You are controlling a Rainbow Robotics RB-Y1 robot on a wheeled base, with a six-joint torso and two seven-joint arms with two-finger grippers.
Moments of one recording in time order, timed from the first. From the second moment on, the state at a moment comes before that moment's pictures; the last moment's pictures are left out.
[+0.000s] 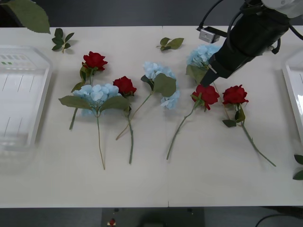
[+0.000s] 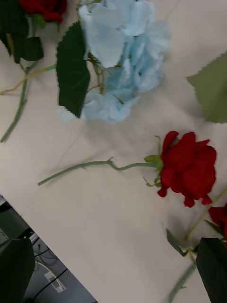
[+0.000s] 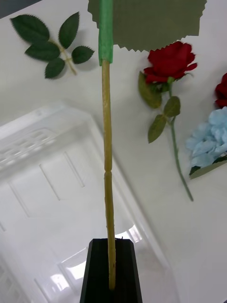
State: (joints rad) right arm -1.10 -0.77 0.55 -1.23 -1.35 1.61 1.78; left arm -0.98 1.03 0.14 -0.79 1.08 1.64 -2.42
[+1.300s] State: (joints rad) right arm -0.75 -1.08 0.69 -1.45 -1.17 1.15 1.72; left arm -0.66 0.93 0.13 -1.00 0.56 1.47 -2.12
